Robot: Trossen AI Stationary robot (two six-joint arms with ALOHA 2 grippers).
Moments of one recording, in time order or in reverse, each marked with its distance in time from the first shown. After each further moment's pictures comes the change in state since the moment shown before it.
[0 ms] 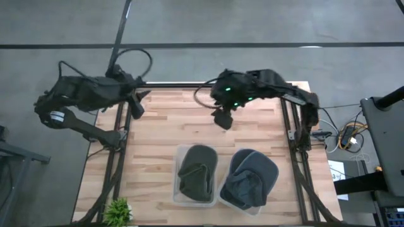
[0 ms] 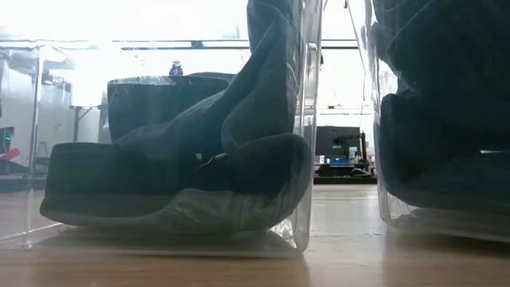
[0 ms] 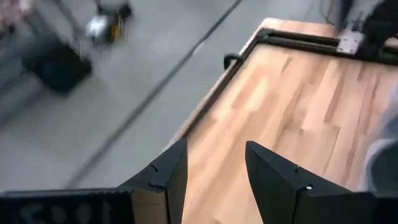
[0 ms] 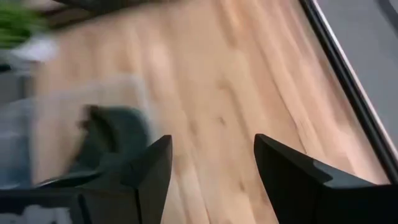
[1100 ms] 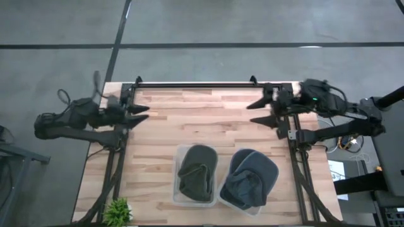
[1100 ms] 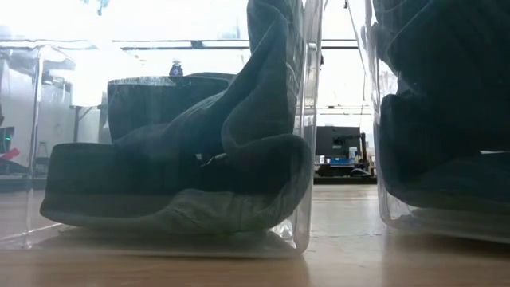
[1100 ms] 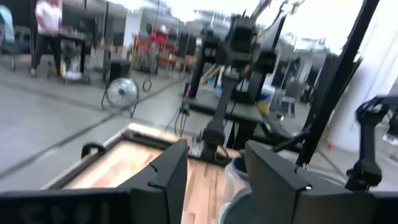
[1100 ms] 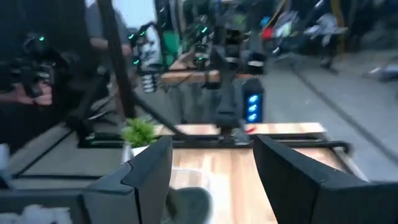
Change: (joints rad) left arm 0.022 -0.691 -1.060 1.081 0.488 -0.012; right arm 0.003 -0.967 -1.202 1.077 -0.240 -0.122
